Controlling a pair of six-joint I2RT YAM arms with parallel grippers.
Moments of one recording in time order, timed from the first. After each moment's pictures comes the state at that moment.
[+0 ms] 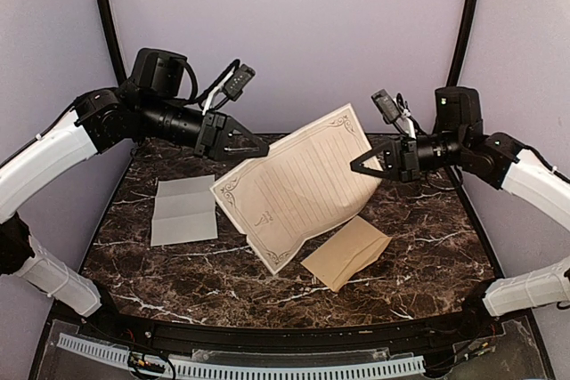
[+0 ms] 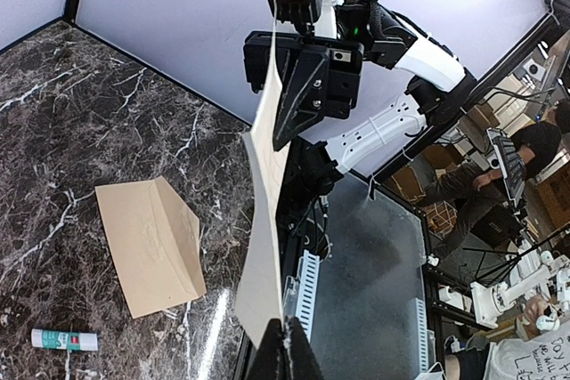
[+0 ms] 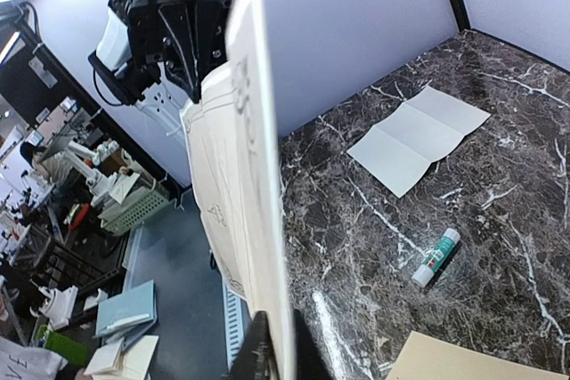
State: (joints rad) left arm -0.79 1.39 1.54 -0.62 0.76 -0.26; right arm 0.59 1.13 1.09 -0.36 -0.95 0.23
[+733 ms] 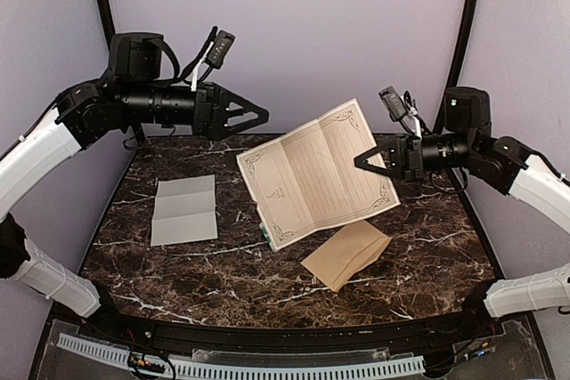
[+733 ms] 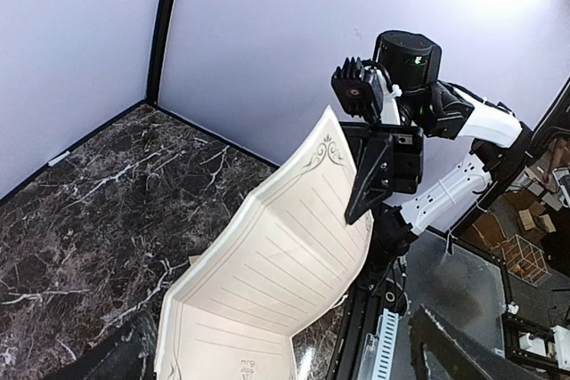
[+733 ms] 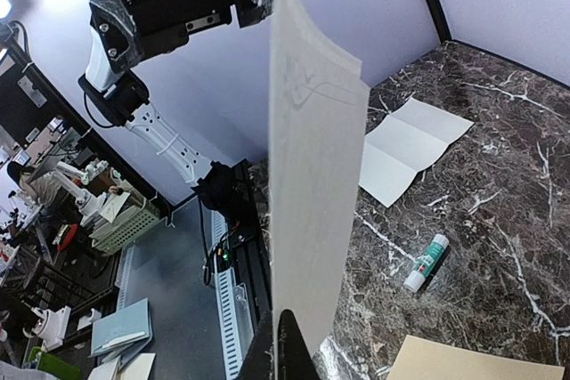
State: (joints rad) left arm -0.79 1.33 1.56 -0.53 0.49 -0.21; right arm 0.60 1.07 1.06 -0.31 -0.87 0.29
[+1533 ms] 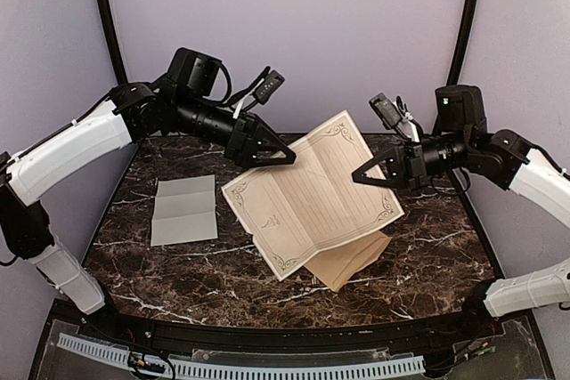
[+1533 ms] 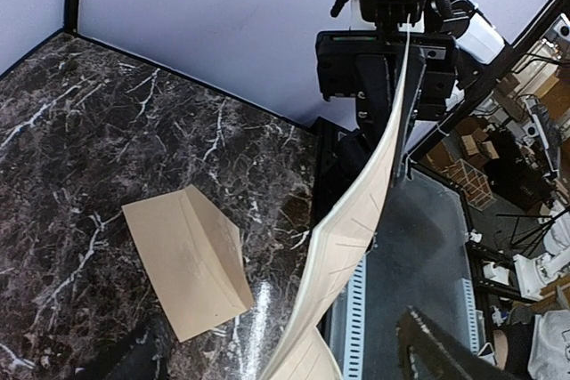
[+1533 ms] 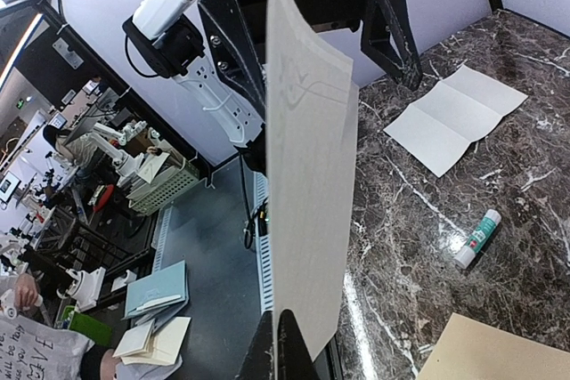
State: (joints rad) left arm -0.80 1.56 1.65 -0.64 0.71 -0.08; right arm 0.66 1.10 1.13 -0.47 -0.96 0.23
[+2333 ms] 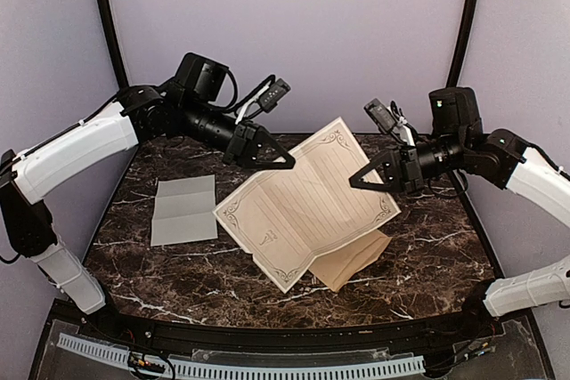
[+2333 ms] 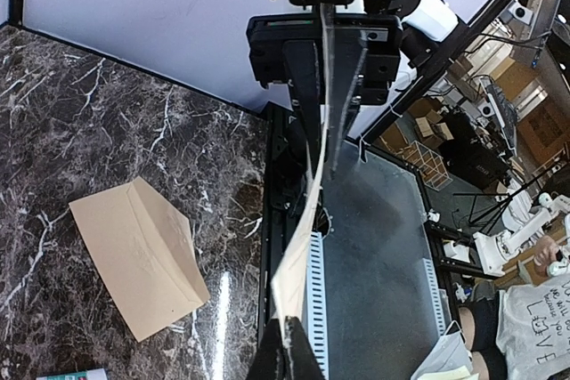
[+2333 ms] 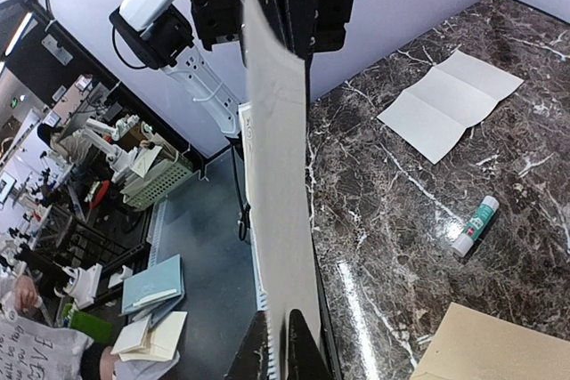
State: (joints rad) left arm -0.81 1.59 1.65 -0.65 0.87 -0.08; right arm 0.67 1.12 1.14 -0.51 -0.94 0.21
